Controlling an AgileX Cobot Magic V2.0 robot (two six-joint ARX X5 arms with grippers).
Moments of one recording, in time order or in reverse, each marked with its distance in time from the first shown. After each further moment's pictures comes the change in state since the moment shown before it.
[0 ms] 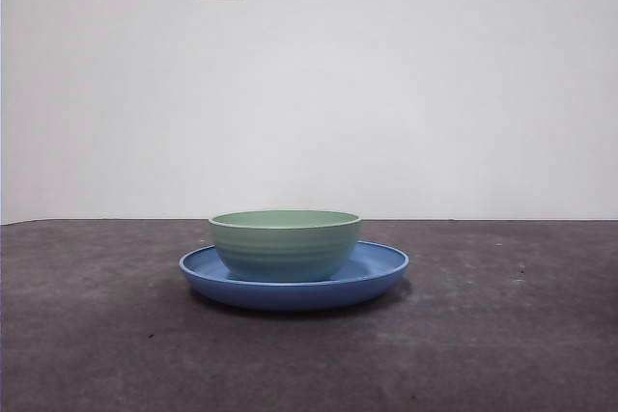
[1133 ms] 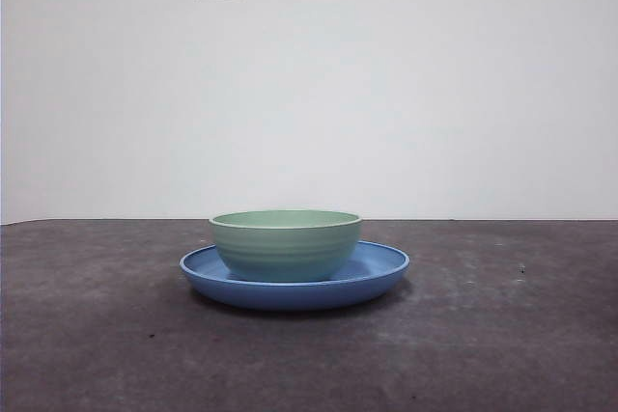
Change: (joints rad) left arm 0.000 -0.001 0.000 -0.103 -0.001 -0.056; right arm -0.001 -0.002 0.000 0.000 0.000 0.000
